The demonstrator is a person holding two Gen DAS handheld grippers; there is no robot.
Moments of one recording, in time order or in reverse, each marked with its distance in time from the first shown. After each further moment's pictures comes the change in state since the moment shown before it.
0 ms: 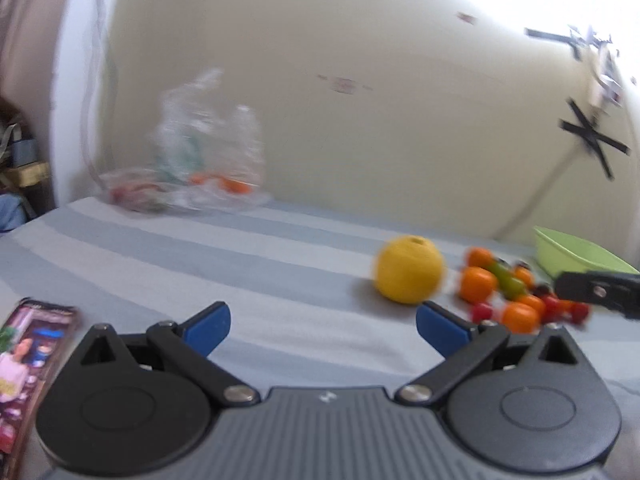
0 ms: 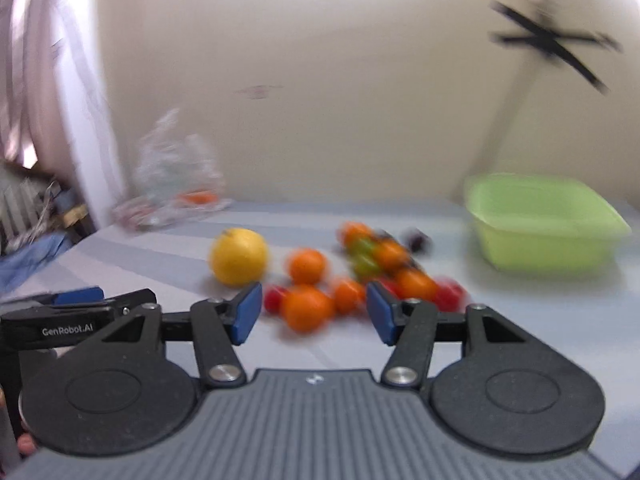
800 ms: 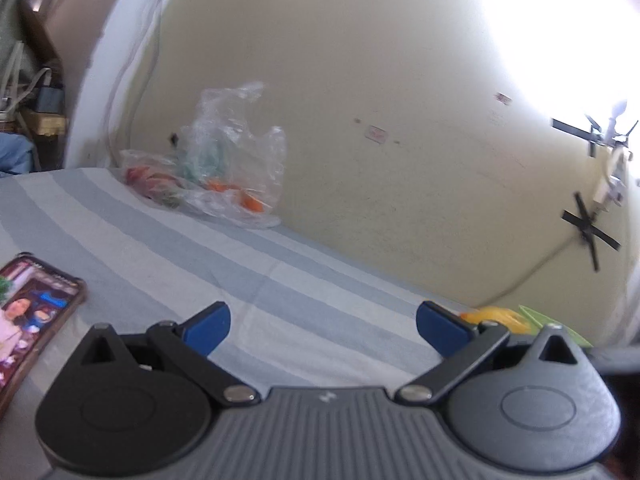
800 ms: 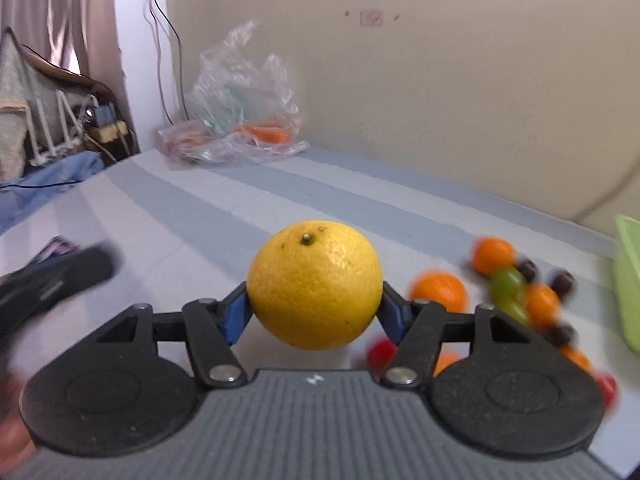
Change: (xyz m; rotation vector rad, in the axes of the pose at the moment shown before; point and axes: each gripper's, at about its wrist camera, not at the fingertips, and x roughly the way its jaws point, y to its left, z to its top) left arm -0.012 0.033 -0.001 -0.190 -0.105 -0.123; right arm 0.070 0.044 0.011 -0.153 0.191 0.134
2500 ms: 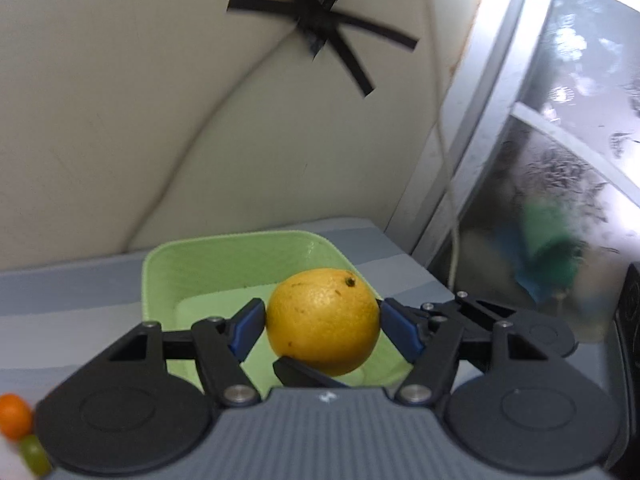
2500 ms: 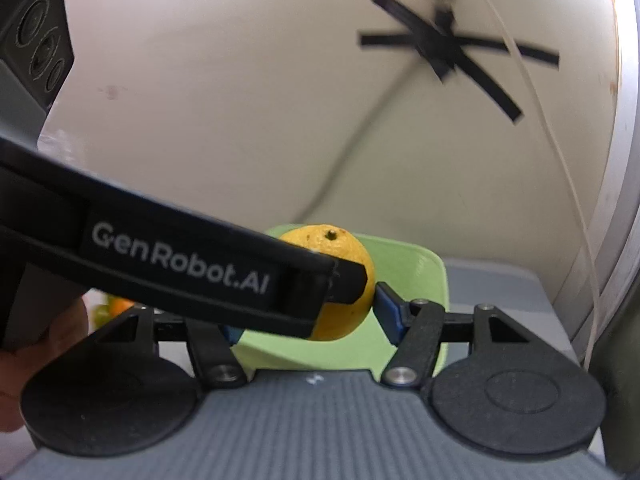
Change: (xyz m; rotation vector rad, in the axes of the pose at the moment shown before) left arm 0.241 -0.362 -0.004 0.384 0.553 -0.553; right arm -0.077 -0.237 -0.003 0.115 -0.104 -0.366
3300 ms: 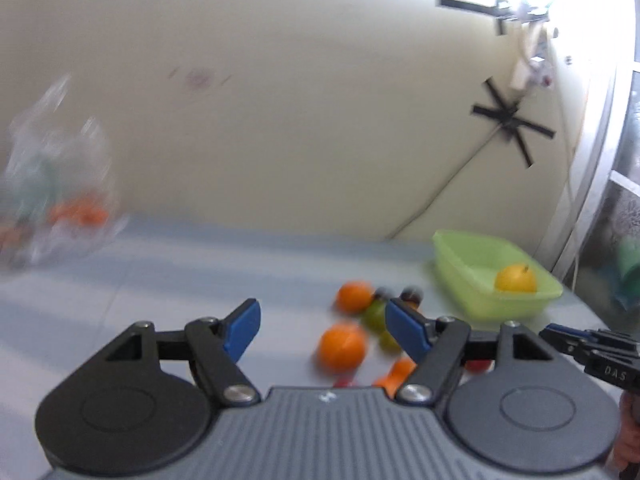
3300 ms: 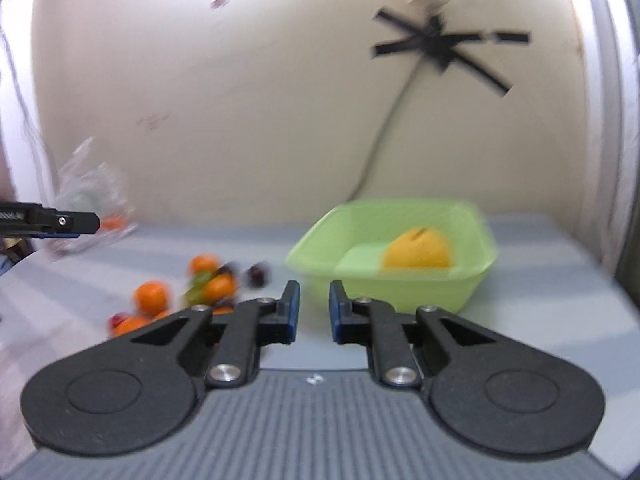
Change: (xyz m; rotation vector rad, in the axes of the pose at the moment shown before) left arm -0.234 0.108 -0.130 -0.158 -0.207 0.390; right arm -0.087 0.065 -0.065 0.149 -0.068 0.087
